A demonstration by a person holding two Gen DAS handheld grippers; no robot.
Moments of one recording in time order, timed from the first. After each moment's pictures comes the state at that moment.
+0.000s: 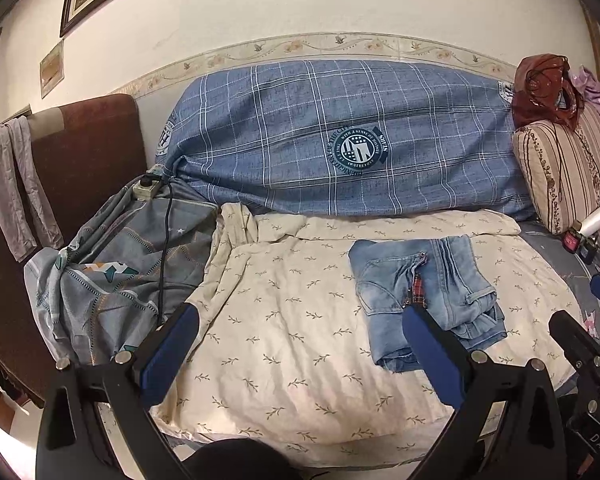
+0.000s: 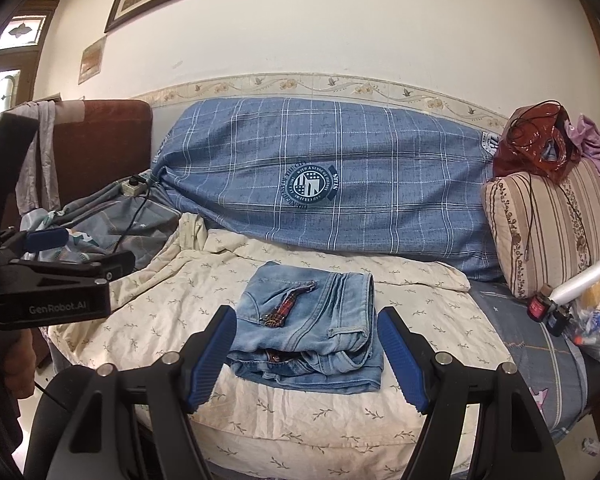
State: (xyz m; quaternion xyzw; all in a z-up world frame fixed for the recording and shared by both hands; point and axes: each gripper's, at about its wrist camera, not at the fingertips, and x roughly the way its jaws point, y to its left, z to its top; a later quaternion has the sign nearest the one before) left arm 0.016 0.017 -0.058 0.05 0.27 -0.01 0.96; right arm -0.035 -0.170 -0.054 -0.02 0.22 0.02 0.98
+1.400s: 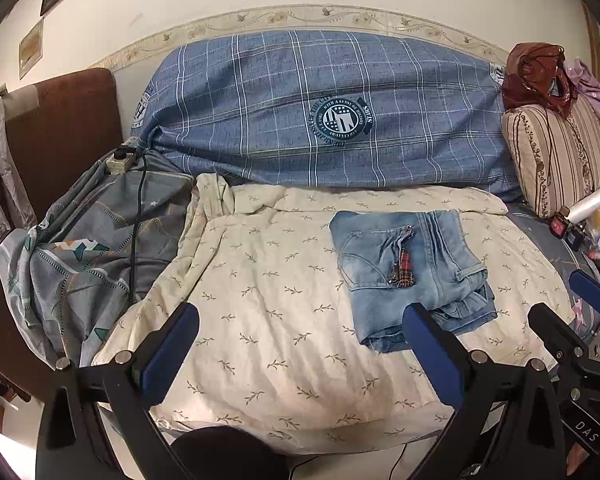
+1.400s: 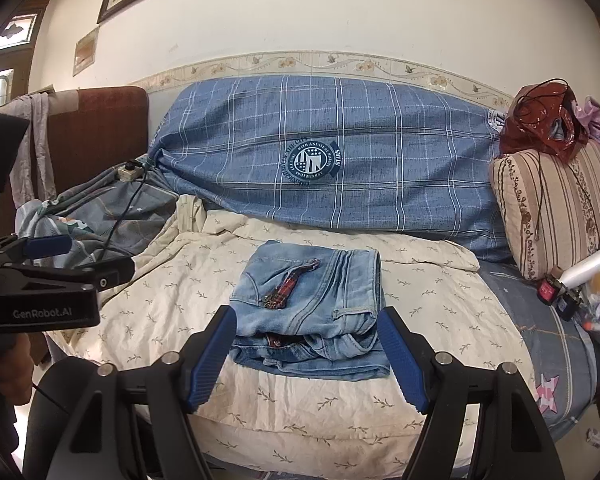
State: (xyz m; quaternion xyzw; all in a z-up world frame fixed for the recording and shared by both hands) left arm 0.035 0.017 -0.082 0.04 0.32 -0.05 0.95; right arm -0.016 -0.174 -0.076 -0.01 0.25 0.02 0.97
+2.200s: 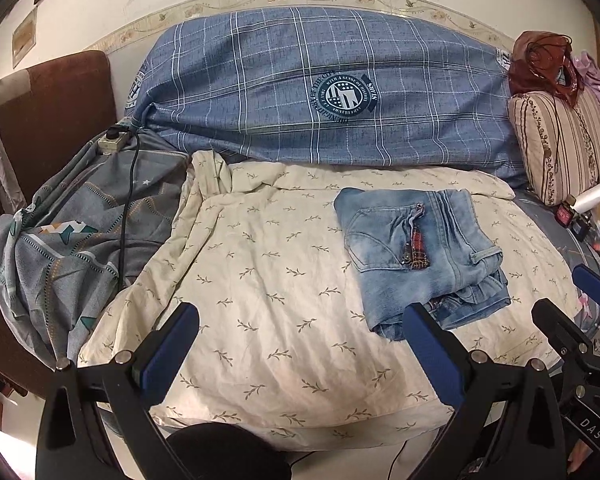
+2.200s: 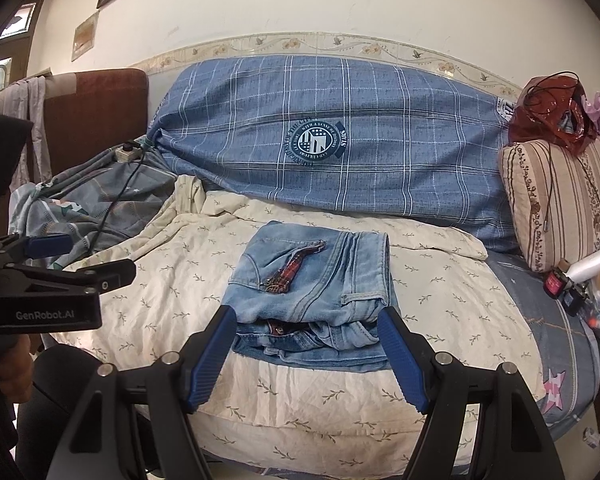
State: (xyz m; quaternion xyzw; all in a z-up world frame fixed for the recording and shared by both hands) left arm 0.053 0.023 -0.107 0.04 0.35 -0.05 0.94; right arm 0.001 -0.166 -0.095 -0.02 0.28 0.02 0.96
